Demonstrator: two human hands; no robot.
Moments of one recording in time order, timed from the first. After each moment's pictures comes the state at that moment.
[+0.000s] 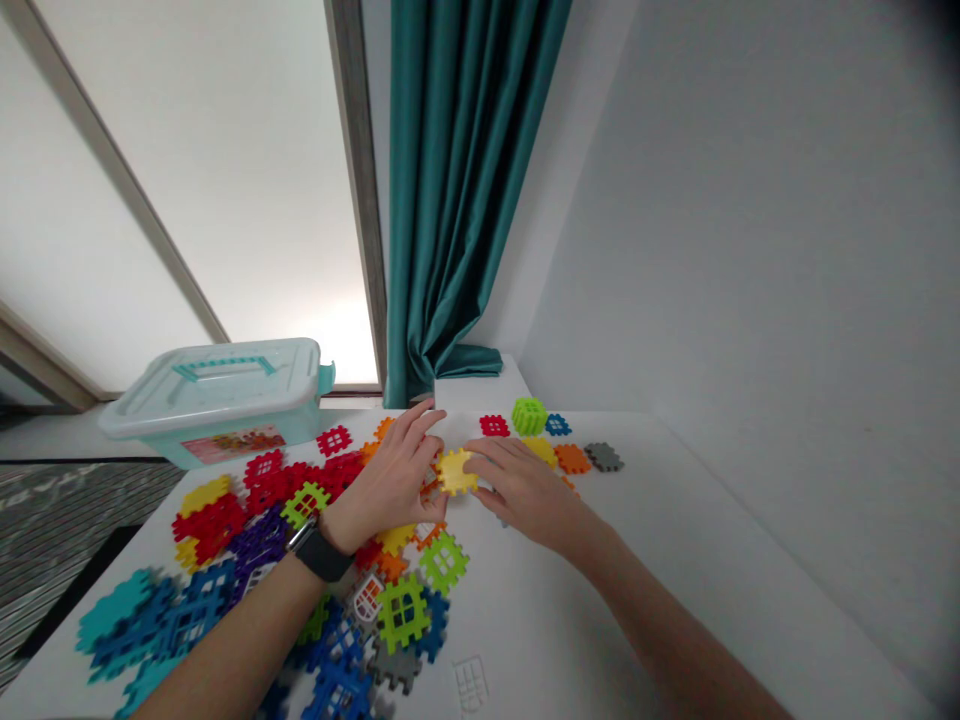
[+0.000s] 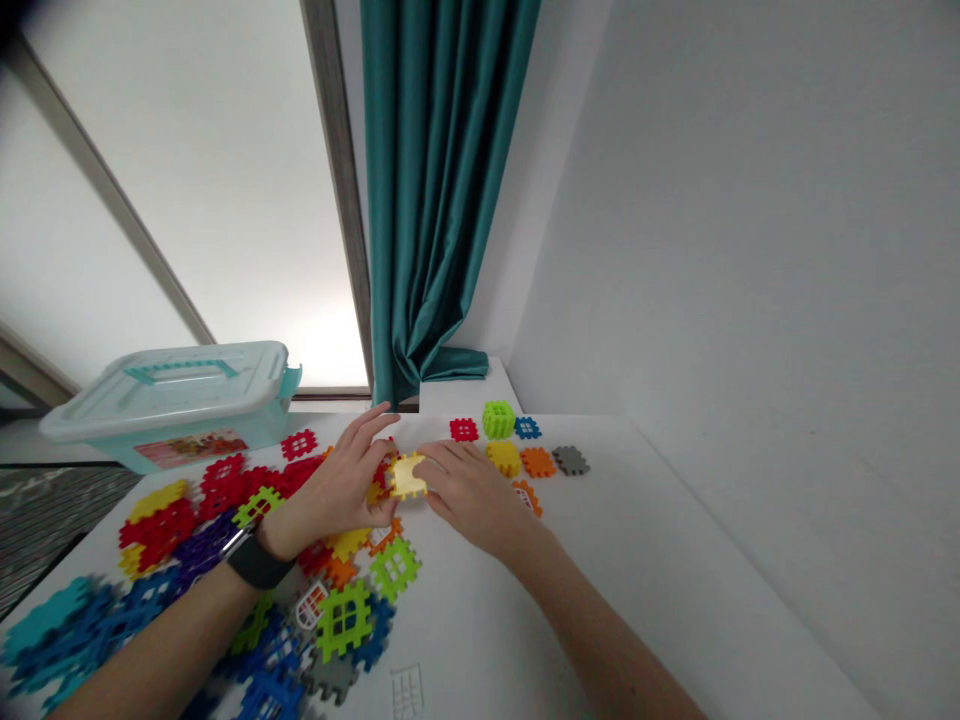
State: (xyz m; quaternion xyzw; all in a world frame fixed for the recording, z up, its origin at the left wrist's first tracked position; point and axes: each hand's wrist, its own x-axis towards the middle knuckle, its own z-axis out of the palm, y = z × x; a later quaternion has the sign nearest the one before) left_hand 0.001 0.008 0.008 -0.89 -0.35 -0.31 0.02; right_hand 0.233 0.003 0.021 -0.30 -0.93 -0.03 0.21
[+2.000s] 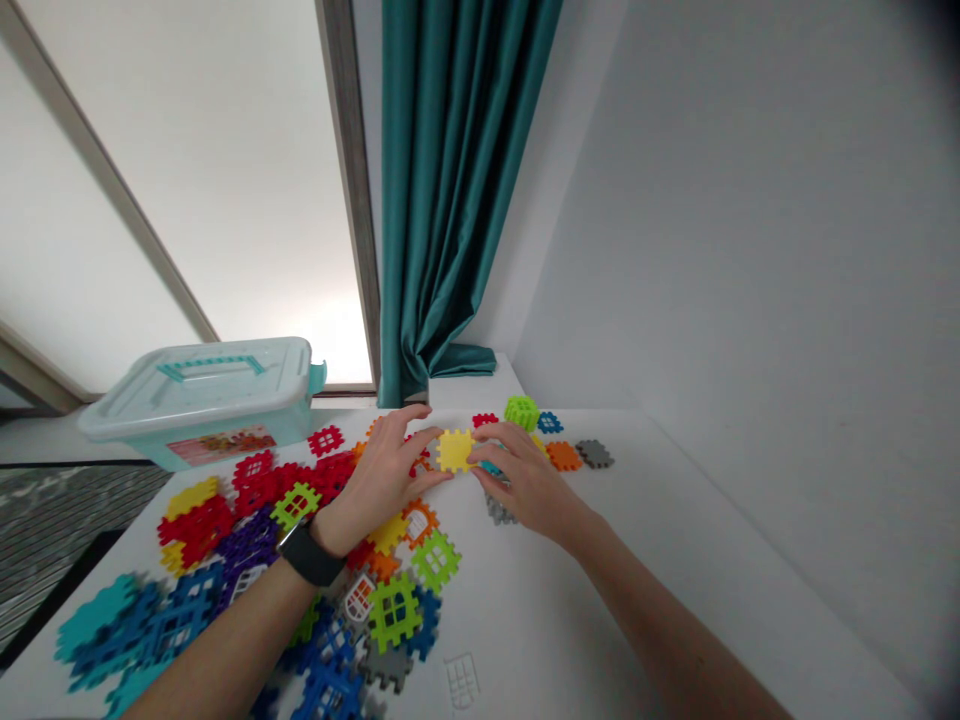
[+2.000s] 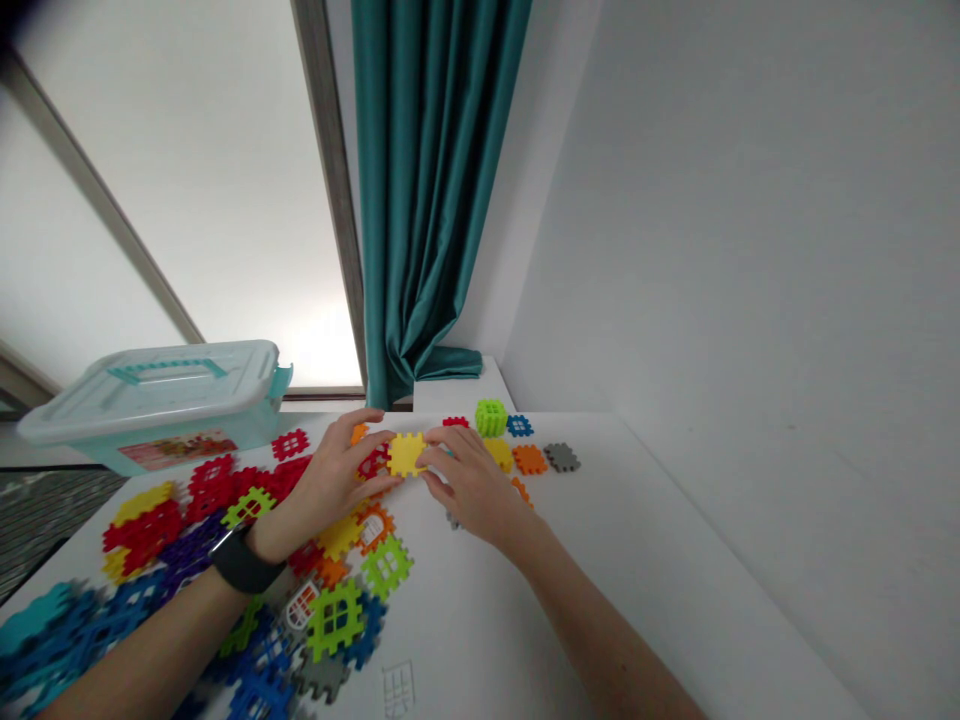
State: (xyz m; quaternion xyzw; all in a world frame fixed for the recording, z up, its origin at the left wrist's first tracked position) left_hand 0.002 0.014 -0.002 -0.84 -0.39 -0.37 0.02; right_hand 0.243 0.009 0.012 -0.32 -0.89 0.00 0.33
